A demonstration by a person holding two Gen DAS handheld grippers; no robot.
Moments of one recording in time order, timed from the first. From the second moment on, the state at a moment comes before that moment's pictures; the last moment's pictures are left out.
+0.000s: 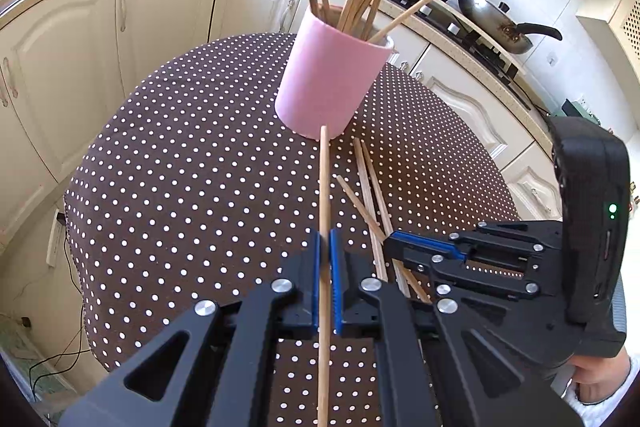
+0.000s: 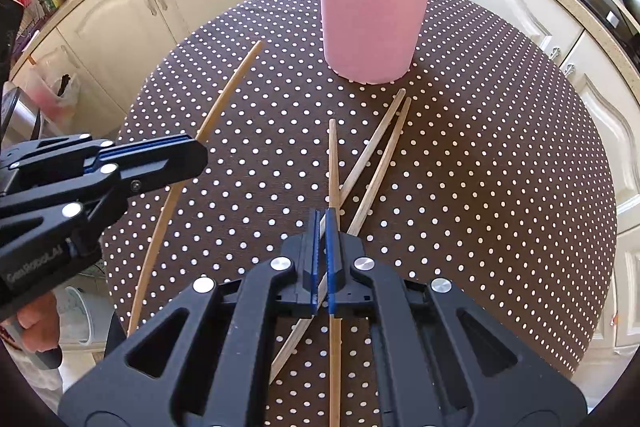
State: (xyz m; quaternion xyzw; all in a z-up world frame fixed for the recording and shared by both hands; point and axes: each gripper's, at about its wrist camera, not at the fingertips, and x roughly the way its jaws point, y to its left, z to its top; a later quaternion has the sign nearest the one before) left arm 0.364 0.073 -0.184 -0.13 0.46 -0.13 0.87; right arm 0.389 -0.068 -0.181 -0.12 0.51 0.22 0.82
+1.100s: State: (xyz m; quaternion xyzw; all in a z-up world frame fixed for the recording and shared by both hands) left arm 0.374 0.058 -0.195 -0.11 0.47 -0.13 0.87; right arm 0.410 -0.040 -0.192 -0.16 0.54 0.23 0.80
